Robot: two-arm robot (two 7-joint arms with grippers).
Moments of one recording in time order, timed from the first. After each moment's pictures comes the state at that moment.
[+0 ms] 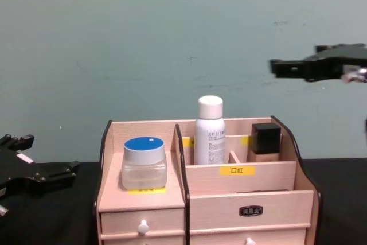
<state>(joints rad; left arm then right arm) -0.20 0.60 0.45 -1.41 -0.25 -0.12 0.03 0.33 0.27 -0.24 -1.62 0.11 0.32 0.22</state>
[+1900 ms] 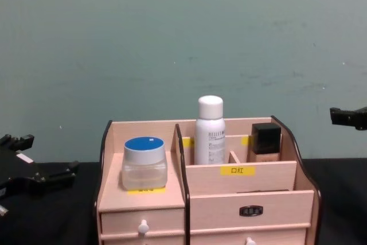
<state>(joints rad) -0.20 0.60 0.45 -1.41 -0.25 -0.12 0.03 0.38 0.21 -0.11 -1.31 0.01 0.22 0.11</state>
